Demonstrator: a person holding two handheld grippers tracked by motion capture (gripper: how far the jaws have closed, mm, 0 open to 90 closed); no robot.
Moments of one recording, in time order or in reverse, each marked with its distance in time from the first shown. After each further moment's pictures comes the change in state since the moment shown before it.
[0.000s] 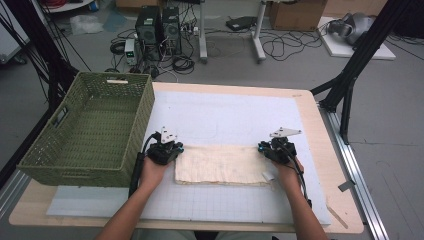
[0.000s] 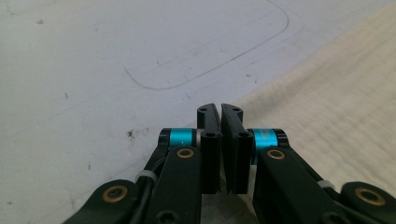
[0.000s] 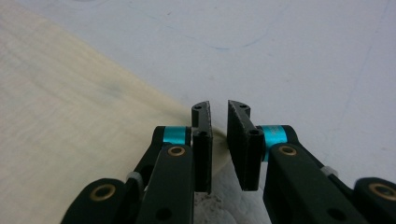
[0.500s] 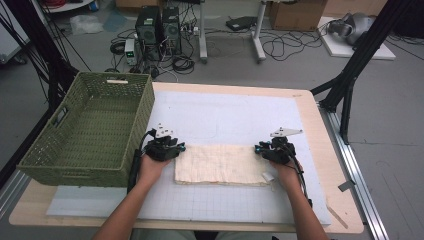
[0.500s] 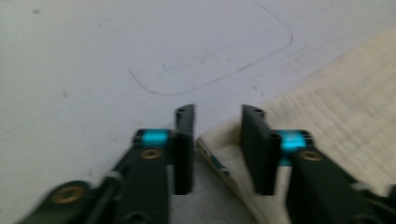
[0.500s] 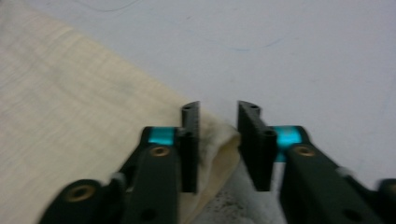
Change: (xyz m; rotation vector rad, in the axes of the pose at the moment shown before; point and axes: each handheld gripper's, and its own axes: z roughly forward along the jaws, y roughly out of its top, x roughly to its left) left arm 0.012 0.002 0.005 -0.007 -0.055 -0.085; right arm -0.002 -0.002 0.004 -0.018 0.102 0.046
